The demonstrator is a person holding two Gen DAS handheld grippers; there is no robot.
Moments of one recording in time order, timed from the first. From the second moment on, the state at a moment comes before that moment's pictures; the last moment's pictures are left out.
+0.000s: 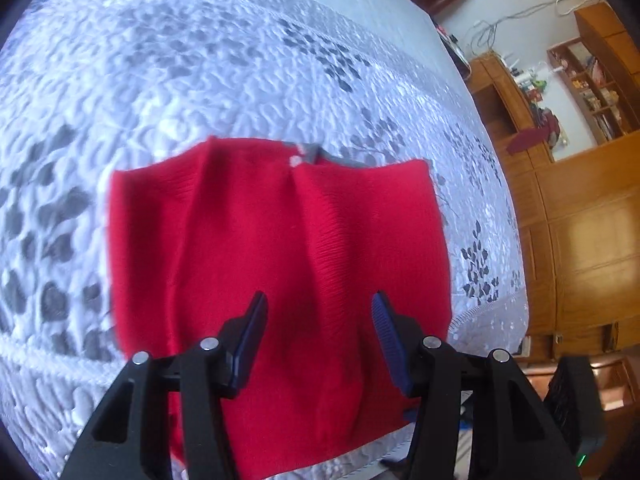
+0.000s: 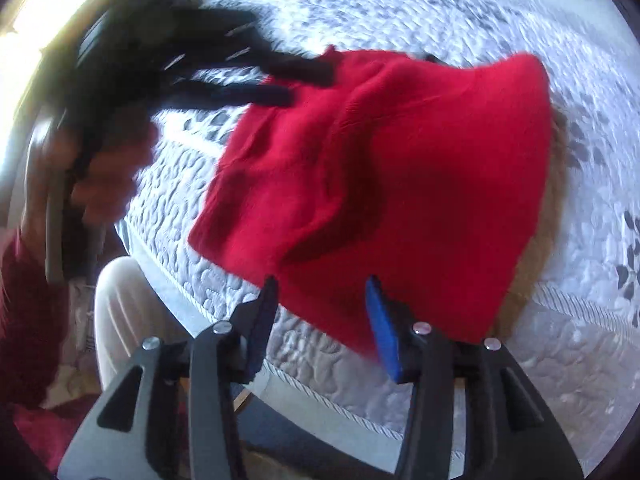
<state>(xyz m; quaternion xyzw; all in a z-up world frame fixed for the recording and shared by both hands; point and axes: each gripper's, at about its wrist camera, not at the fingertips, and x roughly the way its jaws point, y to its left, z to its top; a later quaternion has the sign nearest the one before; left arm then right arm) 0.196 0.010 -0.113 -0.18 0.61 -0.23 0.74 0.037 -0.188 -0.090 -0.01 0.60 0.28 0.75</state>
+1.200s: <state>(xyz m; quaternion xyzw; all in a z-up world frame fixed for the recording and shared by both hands) 0.233 -0.050 -0.156 -0.25 0.70 -0.29 0.60 0.055 -0.243 -0.066 0.15 0.51 0.35 0.77</state>
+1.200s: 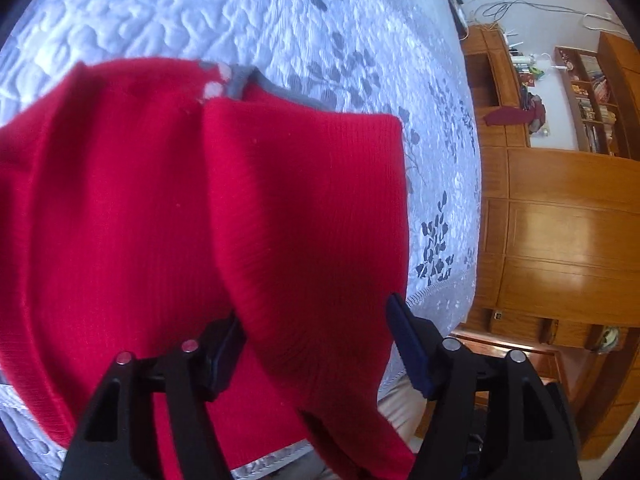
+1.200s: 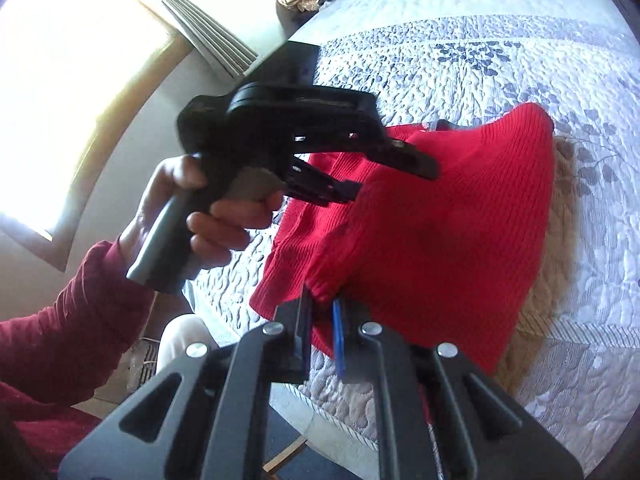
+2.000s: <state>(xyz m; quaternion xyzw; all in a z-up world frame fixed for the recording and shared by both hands) 0.241 -0.044 -0.121 -0.30 0.62 -0.31 0.65 0.054 -0.231 -0.063 0.15 0.50 0.38 0.76</state>
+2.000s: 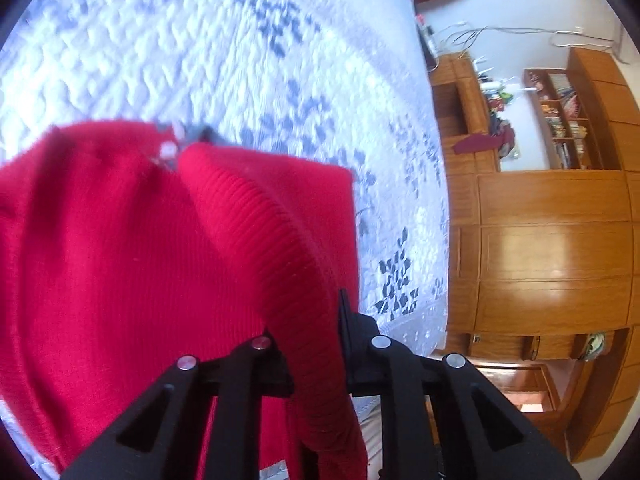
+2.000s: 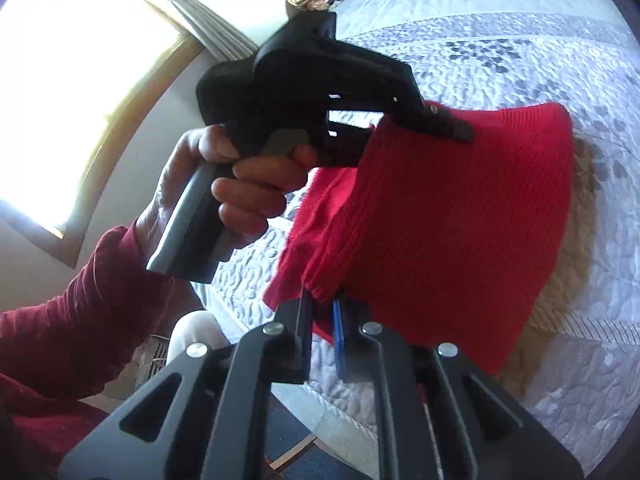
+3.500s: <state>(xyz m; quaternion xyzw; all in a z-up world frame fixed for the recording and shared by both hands) 0.227 0.094 -0.147 -0.21 0.61 -0.18 0.74 0.047 -0.145 -0.117 0.09 0.57 0.40 0.71</state>
